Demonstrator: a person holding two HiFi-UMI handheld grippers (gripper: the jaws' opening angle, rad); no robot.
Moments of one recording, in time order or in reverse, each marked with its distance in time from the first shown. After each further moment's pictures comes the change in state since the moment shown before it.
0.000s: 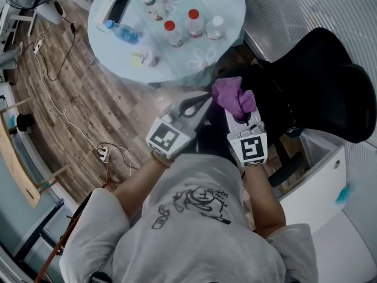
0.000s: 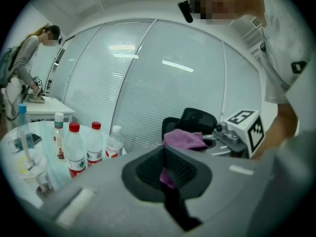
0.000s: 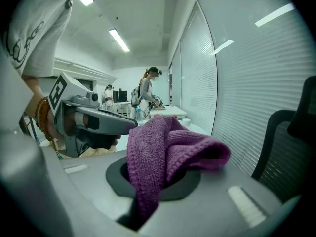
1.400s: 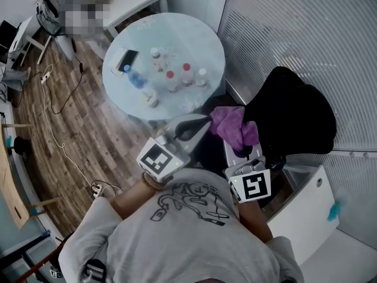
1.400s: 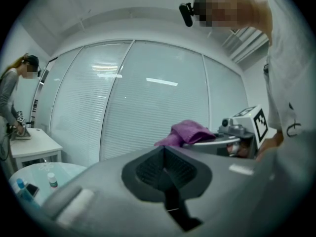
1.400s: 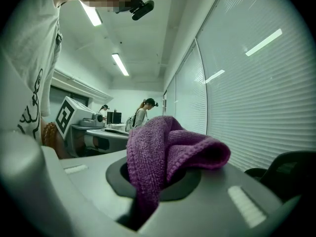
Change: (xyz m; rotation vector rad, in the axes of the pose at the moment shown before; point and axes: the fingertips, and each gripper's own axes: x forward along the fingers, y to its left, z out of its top) left arm -0.040 -0.095 0.198 0.161 -0.153 -0.083; right arm -0.143 0.011 0.207 -0.031 -0.270 -0.093
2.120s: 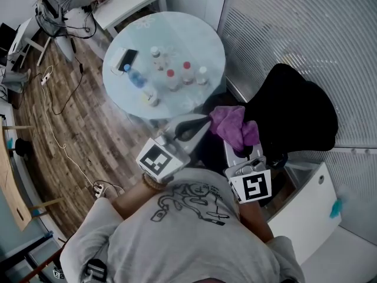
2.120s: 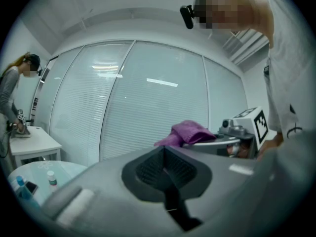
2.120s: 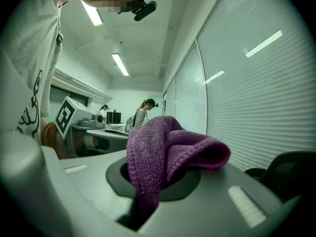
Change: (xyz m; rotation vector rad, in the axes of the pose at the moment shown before) left arm -0.005 -0.003 0.005 -0.026 -0.014 0.000; right arm -0.002 0.005 0.005 0.003 -0.016 -0.017
